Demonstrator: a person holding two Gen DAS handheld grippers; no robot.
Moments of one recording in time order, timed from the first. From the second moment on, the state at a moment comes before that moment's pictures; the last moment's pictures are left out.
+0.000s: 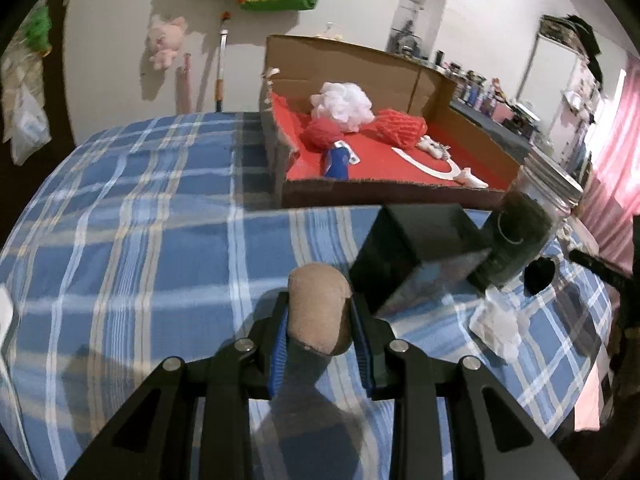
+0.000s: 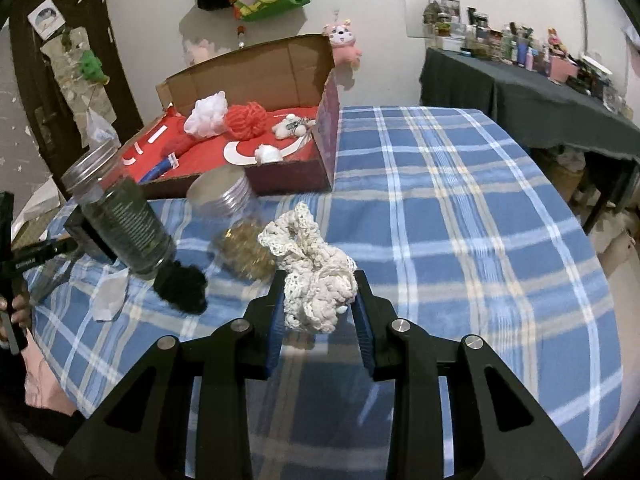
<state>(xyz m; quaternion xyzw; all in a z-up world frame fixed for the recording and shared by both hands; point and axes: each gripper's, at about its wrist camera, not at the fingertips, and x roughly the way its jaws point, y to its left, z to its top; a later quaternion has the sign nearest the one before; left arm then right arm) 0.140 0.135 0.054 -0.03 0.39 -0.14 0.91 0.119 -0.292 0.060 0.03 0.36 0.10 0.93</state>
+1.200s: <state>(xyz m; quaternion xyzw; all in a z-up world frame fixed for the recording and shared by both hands) 0.210 0.118 0.093 0.05 0.37 -0.25 0.89 0.196 -0.273 0.084 -0.05 0.37 0.19 0.91</state>
